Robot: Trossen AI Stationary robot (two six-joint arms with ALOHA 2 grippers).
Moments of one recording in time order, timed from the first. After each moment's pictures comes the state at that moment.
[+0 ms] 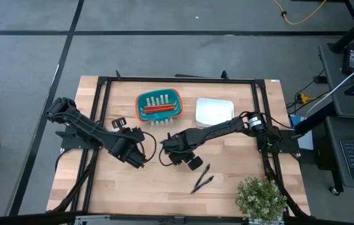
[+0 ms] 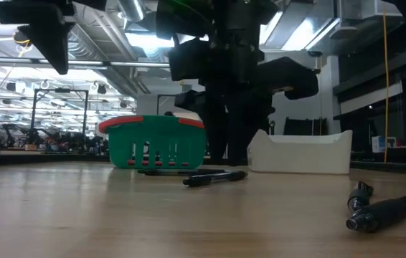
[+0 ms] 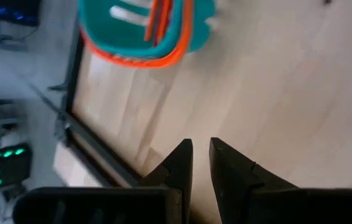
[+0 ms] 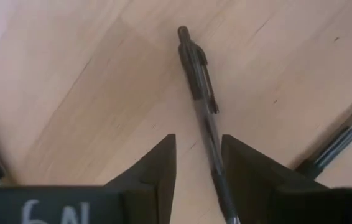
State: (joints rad) left arm -0.48 1.56 1.26 -1.56 -0.55 -0.96; right arm 0.18 2.21 1.74 -0.95 -0.06 -0.51
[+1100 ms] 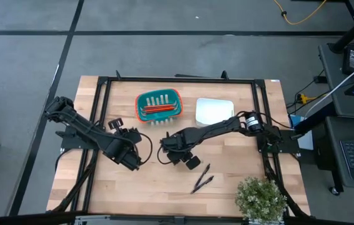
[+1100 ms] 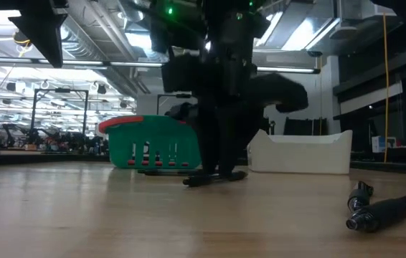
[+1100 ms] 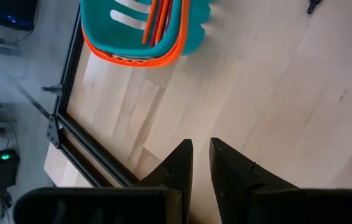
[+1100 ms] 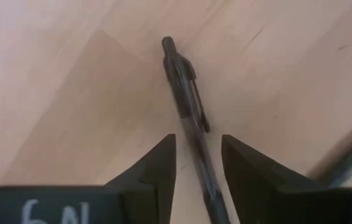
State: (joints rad) left arm -0.53 1.52 1.26 -1.57 -0.56 -1.02; right arm 0.16 2.25 1.74 -0.89 -0.10 -0.51
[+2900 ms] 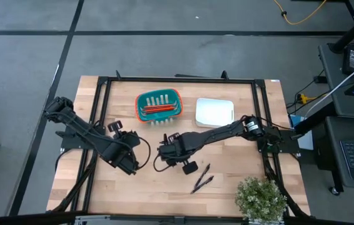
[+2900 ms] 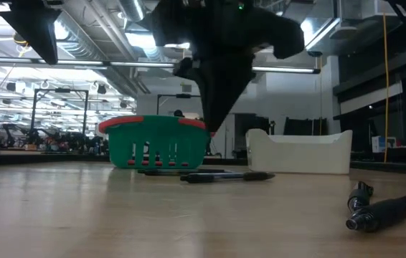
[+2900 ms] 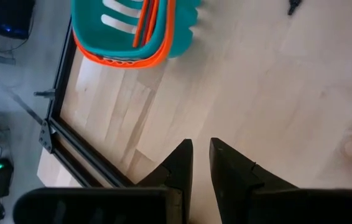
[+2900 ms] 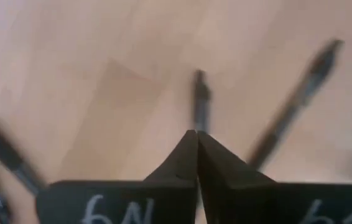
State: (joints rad) left arm -0.58 1.52 1.26 -1.56 -0.56 -1.05; right arm 0.24 2.27 1.98 -1.14 0.05 -0.26
